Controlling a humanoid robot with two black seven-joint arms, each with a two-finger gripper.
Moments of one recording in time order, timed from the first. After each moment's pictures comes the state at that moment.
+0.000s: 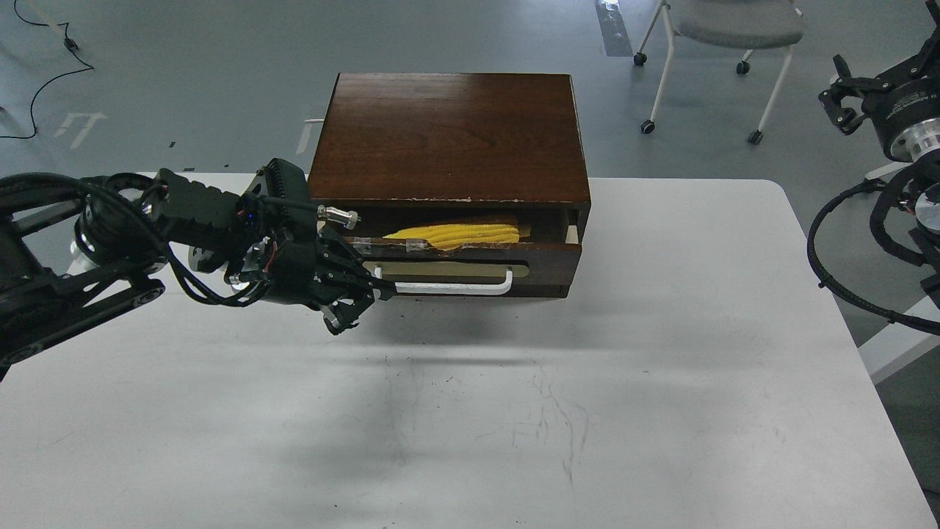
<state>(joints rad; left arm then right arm) -1.07 0.72 -0.25 -1.41 2.18 -0.49 -0.49 0.93 -0.51 0.72 0.45 0.29 0.34 0.25</state>
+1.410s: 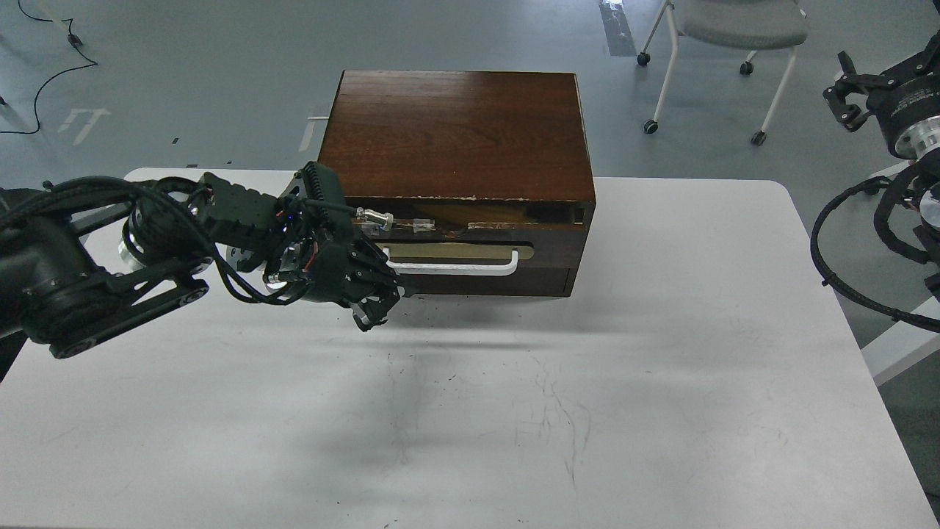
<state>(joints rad) -1.08 0.61 -0.25 -1.40 2.18 -0.46 -0.49 0.93 -0.51 0.72 0.45 0.29 0.34 0.25</state>
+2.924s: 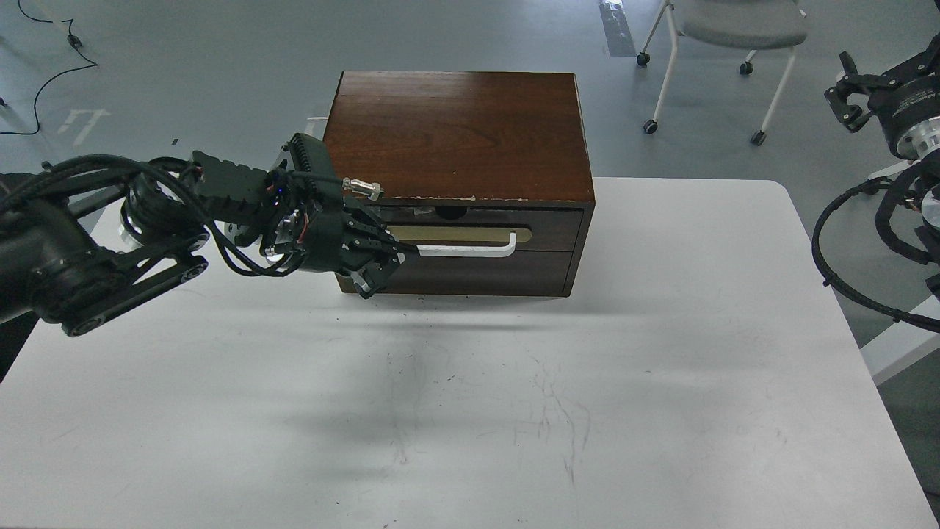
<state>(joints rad) -1.10 0.58 -0.26 -1.28 2.17 -0.35 -0.49 0.93 -0.51 0.72 0.45 0.29 0.35 0.25</state>
